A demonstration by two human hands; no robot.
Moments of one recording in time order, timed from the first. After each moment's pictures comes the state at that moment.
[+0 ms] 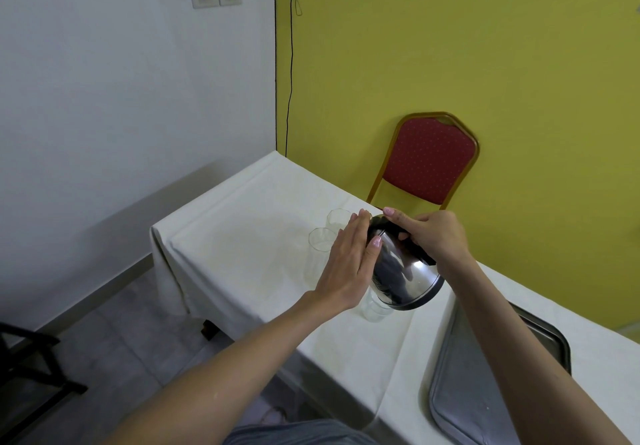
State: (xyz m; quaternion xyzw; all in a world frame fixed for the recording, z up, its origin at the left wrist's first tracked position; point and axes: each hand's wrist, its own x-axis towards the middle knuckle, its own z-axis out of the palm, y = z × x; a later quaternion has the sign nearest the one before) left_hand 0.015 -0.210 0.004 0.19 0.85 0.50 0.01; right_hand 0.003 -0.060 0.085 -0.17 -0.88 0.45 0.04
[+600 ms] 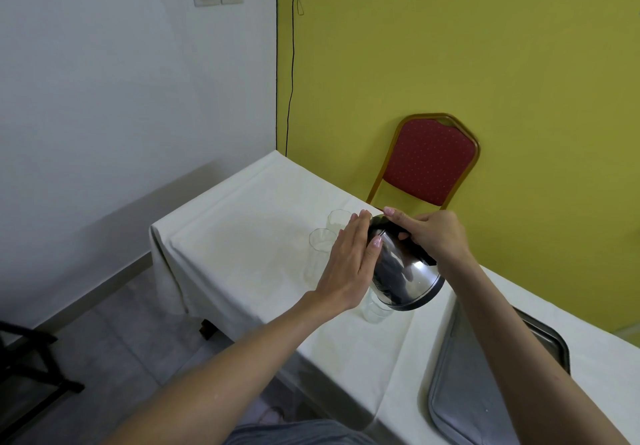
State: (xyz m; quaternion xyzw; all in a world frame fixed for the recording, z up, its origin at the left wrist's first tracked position) left_hand 0.014 -0.210 0.006 0.18 0.84 0.51 0.01; right_hand 0.001 -0.062 0.088 -0.18 -0.87 0.45 0.04
